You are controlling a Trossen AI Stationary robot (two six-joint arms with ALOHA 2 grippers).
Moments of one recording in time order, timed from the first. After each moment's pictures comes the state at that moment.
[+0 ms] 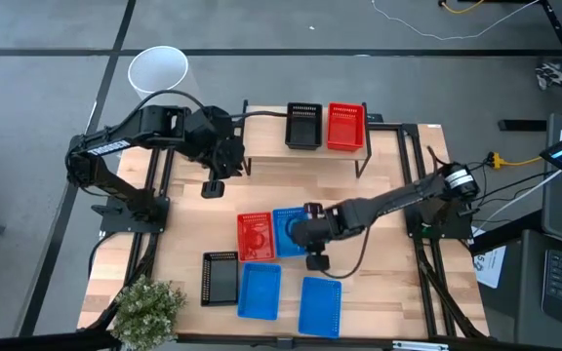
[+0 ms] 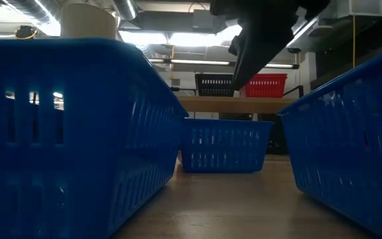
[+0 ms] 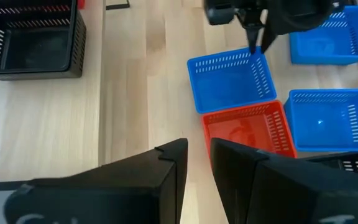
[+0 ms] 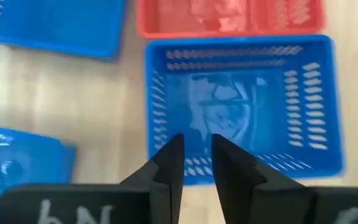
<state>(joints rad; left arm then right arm) 0.13 1.41 1.79 -1.23 0.03 0.16 0.29 1.77 1.35 -0.69 0.11 0.21</state>
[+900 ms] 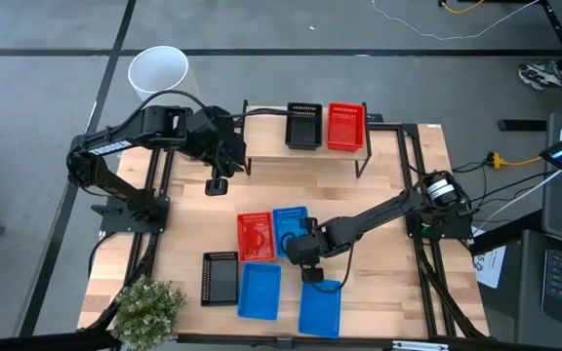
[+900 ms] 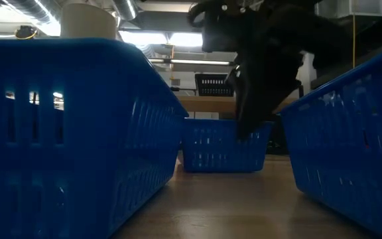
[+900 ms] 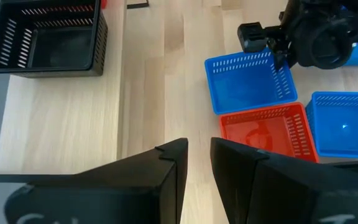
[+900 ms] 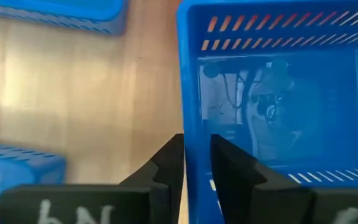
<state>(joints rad) 0.13 1.42 1.79 -1.22 -0.04 0.17 0.35 1.94 1.34 -0.60 0.12 0.26</state>
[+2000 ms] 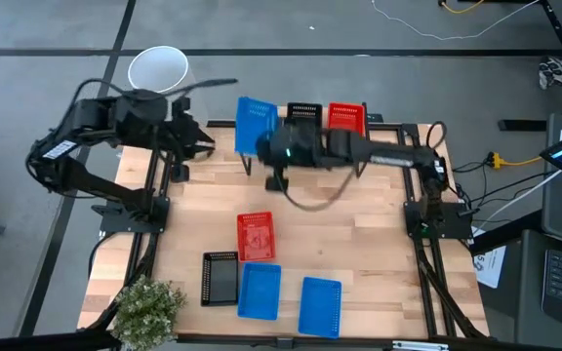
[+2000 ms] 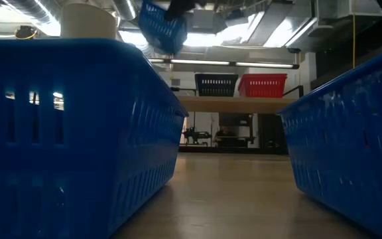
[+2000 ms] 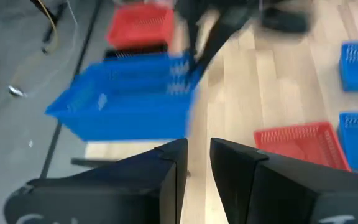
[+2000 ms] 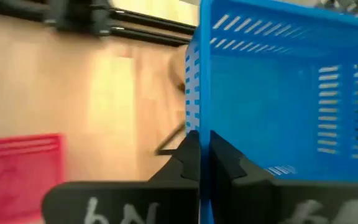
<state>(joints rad) 0.14 1.18 1.79 -1.22 -0.17 0.24 -0.04 1.96 2.11 -0.84 0.33 -0.22</state>
